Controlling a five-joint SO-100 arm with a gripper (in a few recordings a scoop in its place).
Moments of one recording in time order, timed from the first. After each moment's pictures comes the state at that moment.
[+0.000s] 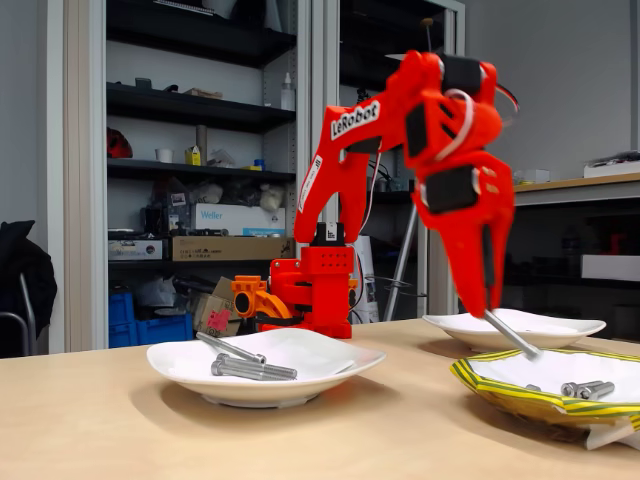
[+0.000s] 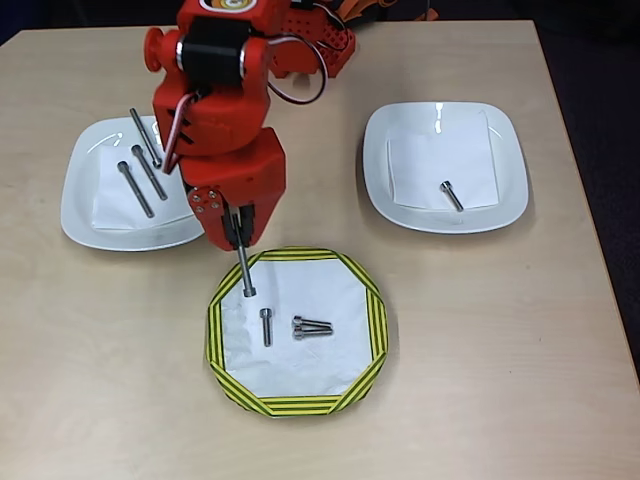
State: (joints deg) arm 8.9 66.6 57.0 88.0 55.5
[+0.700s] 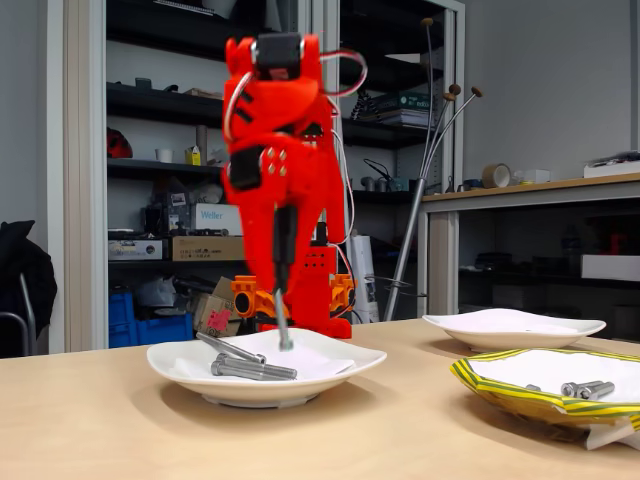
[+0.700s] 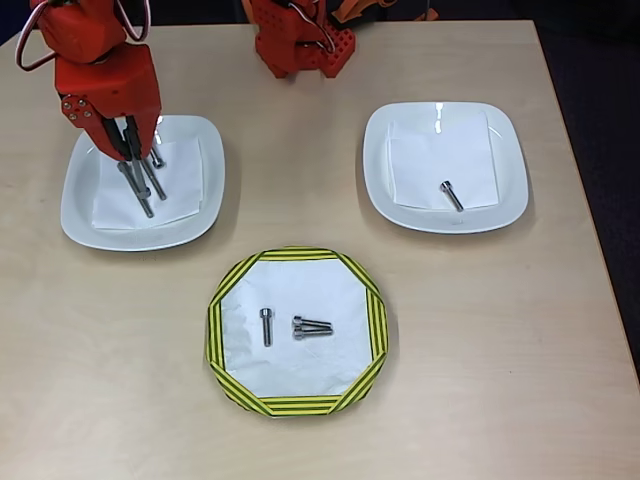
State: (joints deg) arm 36.6 79.5 75.8 88.2 33.7
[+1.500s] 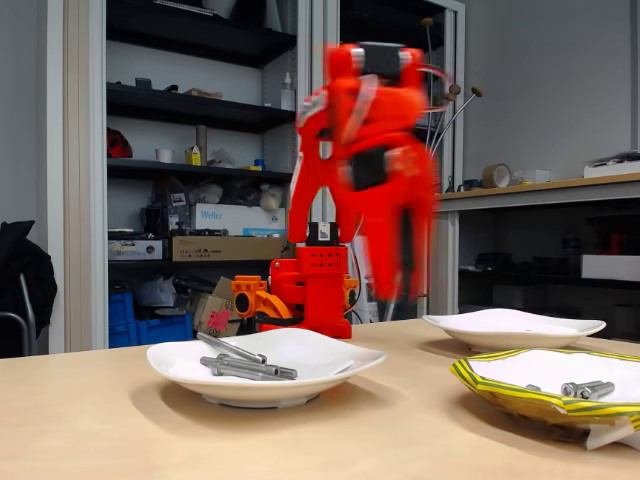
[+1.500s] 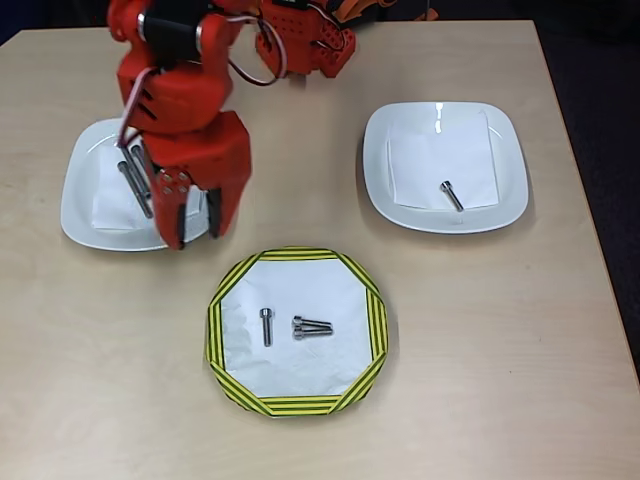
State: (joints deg) arm 12.0 73.8 69.3 78.8 46.1
